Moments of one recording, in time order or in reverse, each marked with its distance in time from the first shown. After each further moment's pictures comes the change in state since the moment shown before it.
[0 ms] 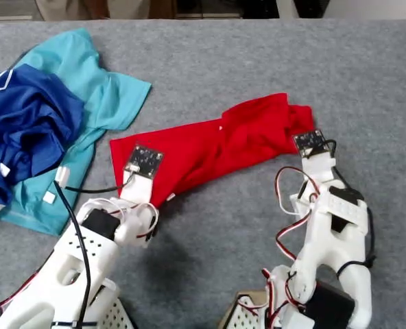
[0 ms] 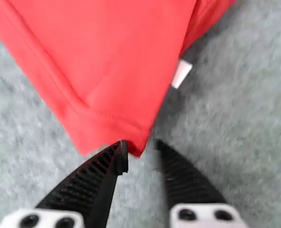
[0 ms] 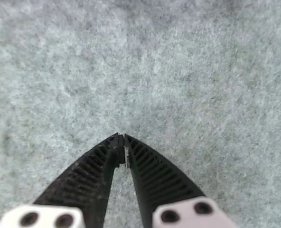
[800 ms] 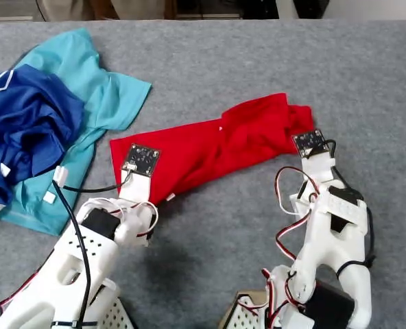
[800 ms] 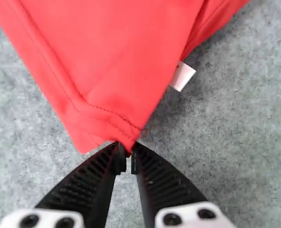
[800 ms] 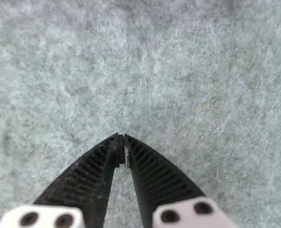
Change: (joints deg) left arm 0.0 0.0 -0.5 -0.4 2.9; right arm 0.0 0.0 0.0 0.0 0.0
